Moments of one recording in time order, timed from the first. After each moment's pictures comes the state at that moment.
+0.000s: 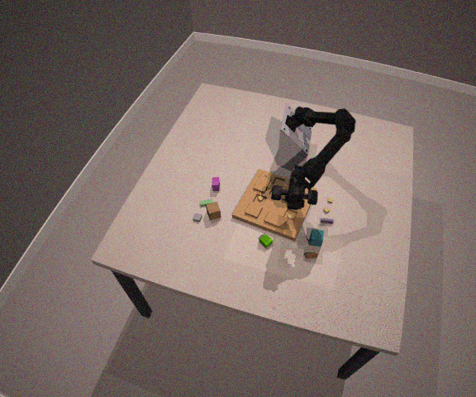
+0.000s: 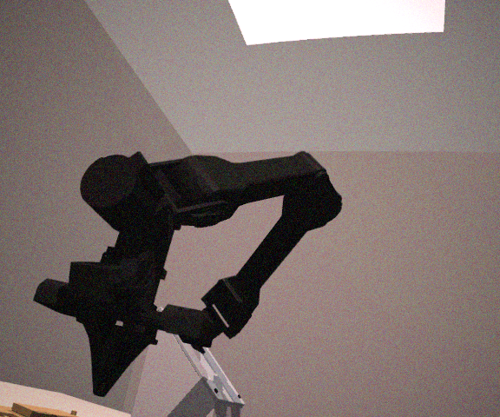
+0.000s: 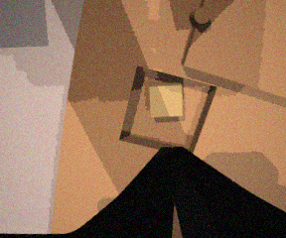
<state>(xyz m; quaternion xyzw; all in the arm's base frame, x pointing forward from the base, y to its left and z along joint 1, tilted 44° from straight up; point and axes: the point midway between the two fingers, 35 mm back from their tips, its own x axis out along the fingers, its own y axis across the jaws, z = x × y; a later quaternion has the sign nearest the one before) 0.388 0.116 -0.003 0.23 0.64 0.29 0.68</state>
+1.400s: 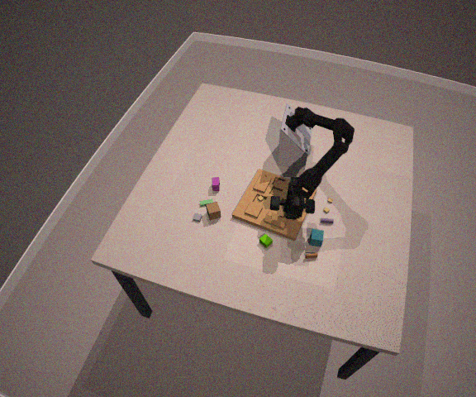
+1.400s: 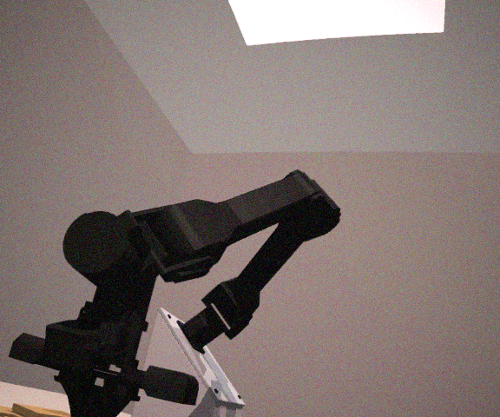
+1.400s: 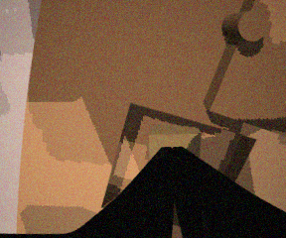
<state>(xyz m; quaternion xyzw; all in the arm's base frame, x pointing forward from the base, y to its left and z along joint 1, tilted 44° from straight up) 0.394 0.158 -0.047 0.23 0.63 0.31 0.68</state>
